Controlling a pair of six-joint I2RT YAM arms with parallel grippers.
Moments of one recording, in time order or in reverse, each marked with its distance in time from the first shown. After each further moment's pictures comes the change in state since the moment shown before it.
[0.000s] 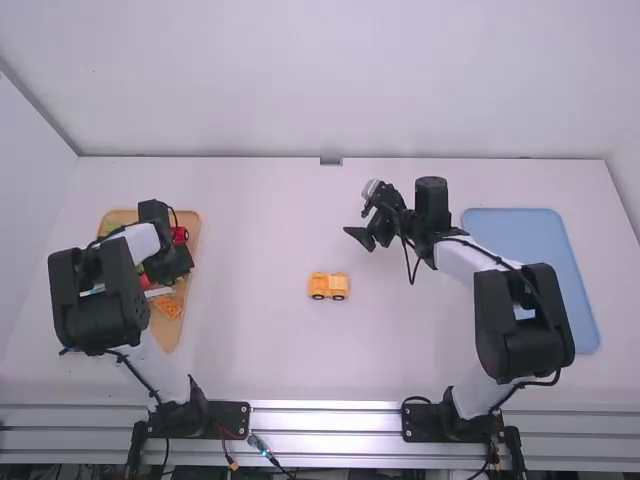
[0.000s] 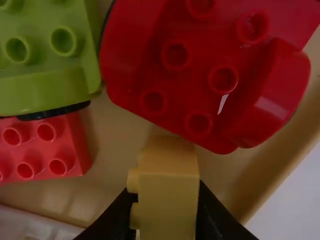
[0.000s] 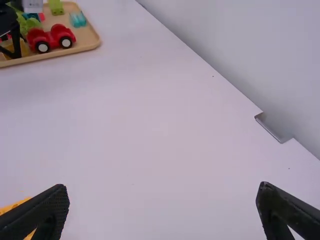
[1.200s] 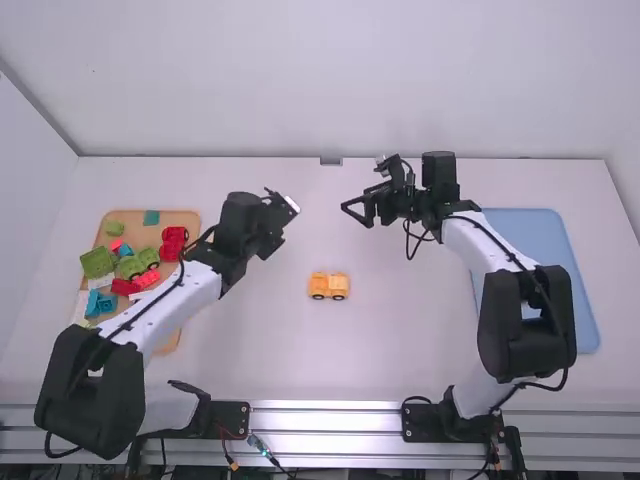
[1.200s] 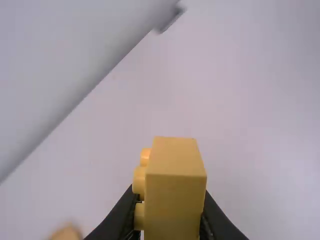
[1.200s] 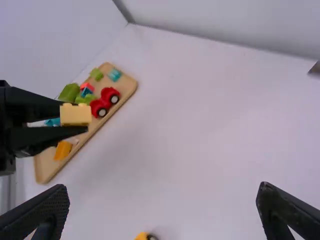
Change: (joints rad) left arm -0.668 -0.470 -0.226 0.531 0.111 0.806; right arm -0.016 0.000 0.234 -0.386 -0.164 0.480
